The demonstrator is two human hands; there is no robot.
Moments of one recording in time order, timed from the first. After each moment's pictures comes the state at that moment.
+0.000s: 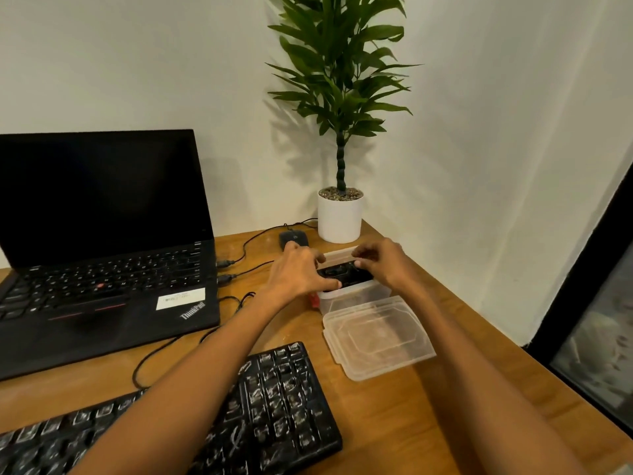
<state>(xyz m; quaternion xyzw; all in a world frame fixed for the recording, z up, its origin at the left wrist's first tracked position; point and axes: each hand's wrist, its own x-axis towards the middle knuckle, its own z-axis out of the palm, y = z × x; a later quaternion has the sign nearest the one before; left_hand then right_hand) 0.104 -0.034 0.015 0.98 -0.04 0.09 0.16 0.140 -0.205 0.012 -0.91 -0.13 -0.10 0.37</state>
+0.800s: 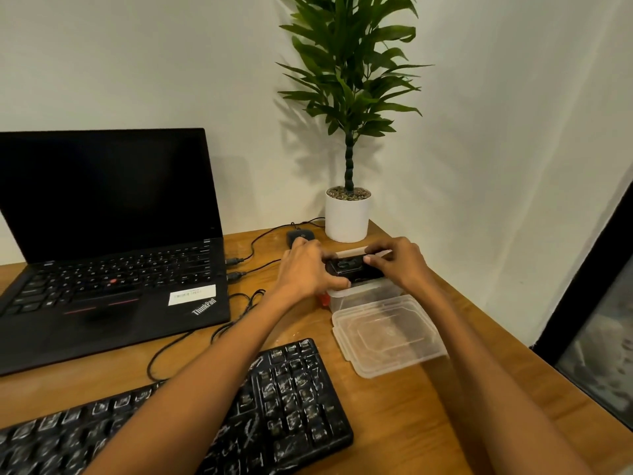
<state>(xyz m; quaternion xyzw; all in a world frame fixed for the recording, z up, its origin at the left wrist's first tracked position) 0.088 -0.035 0.025 0.97 -0.07 0.14 0.17 0.120 -0.206 0.021 -0.91 -0.11 -0.13 0.38</state>
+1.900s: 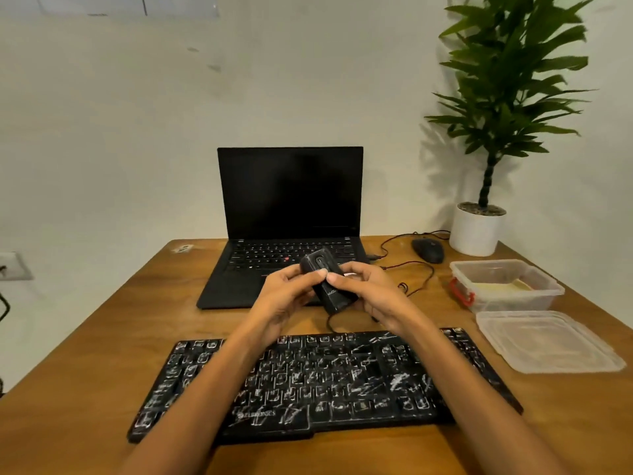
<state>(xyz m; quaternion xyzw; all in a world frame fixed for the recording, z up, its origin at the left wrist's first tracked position) -0.103 0.163 0.023 0.63 0.07 0.13 0.77 -0.027 0.022 0.024 -0.65 -0.27 0.23 0.68</state>
